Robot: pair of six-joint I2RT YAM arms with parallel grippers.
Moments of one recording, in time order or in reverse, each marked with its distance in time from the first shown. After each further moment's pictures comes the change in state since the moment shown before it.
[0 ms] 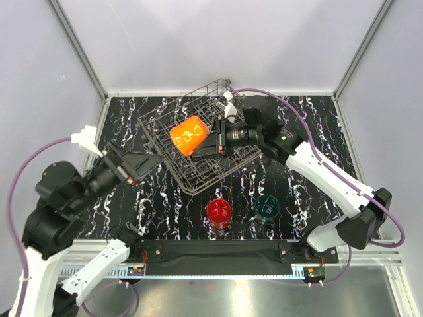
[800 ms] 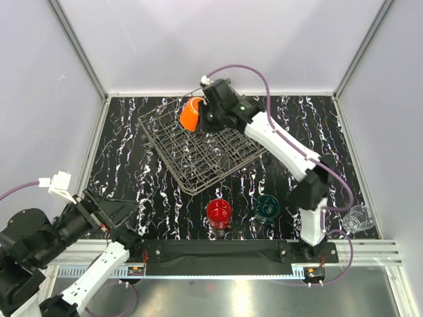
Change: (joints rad) left arm 0.000 -0.201 0.189 -0.642 -0.136 0.154; right arm 0.008 0.451 0.513 -0.426 0.644 -0.446
